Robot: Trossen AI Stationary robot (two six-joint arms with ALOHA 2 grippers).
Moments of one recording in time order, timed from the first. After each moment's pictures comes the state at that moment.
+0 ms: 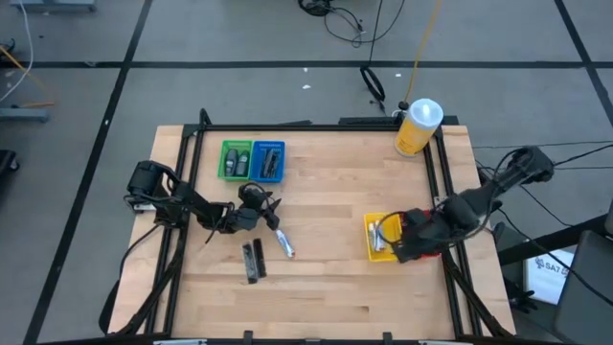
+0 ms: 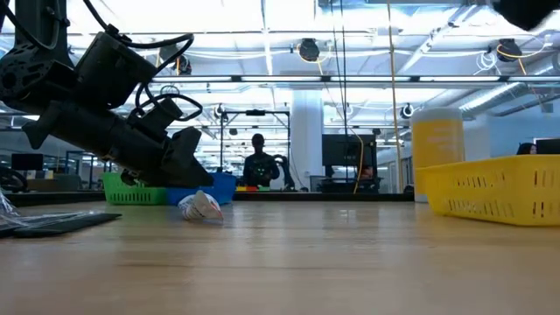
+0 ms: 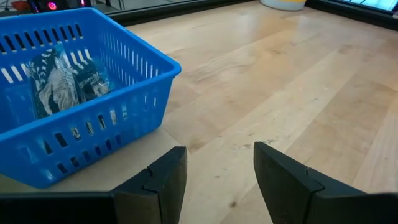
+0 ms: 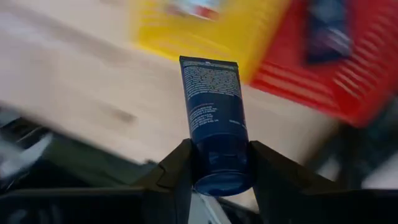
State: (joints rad) left arm -0.16 1.76 0.34 0.88 -0.79 -0.55; right arm 0.54 1.17 1.07 -1.22 -0.15 1.77
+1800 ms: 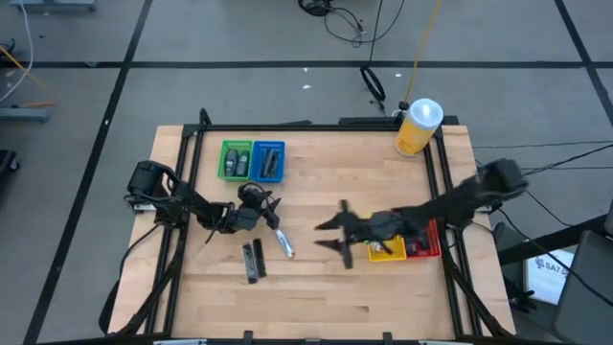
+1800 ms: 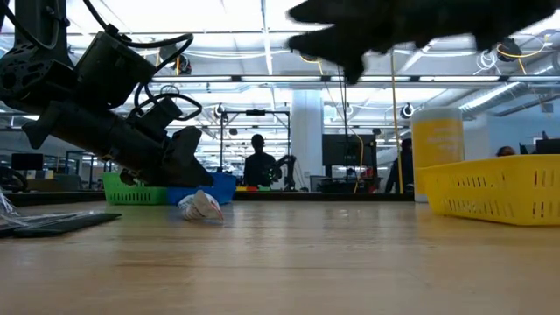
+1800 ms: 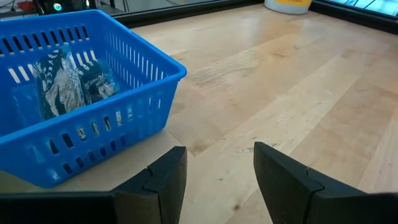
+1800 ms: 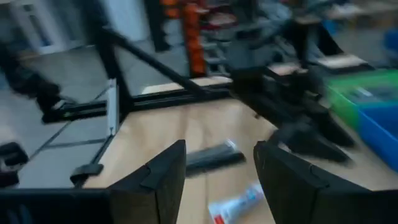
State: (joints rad) left arm -0.16 1.76 0.34 0.89 -0.80 -0.56; right arm 0.30 1.55 0.69 0.74 0.25 0.22
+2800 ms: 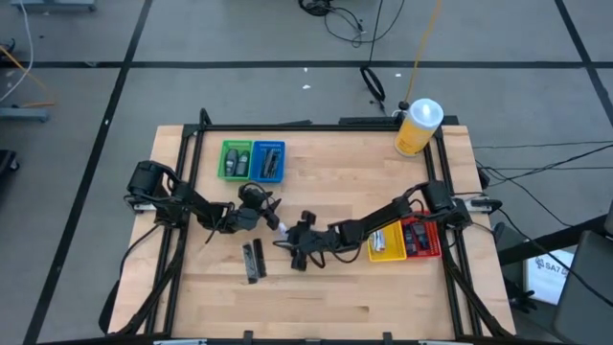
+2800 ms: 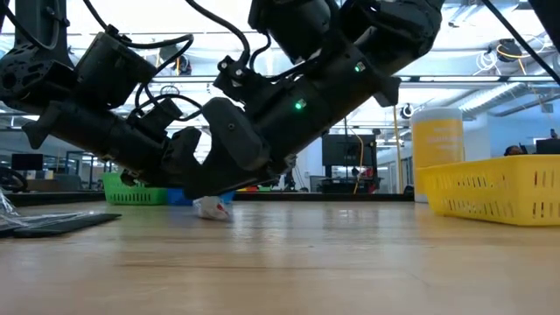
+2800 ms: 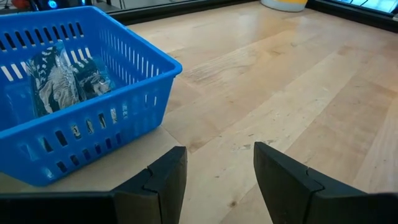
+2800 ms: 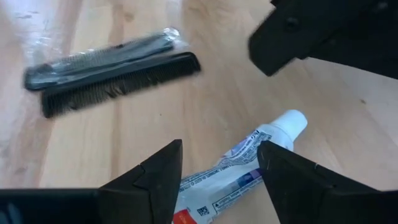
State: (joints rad) left arm -0.16 1.76 0.34 0.88 -0.79 -0.56; right arm 0.23 2.17 1.25 0.21 0.36 0.24
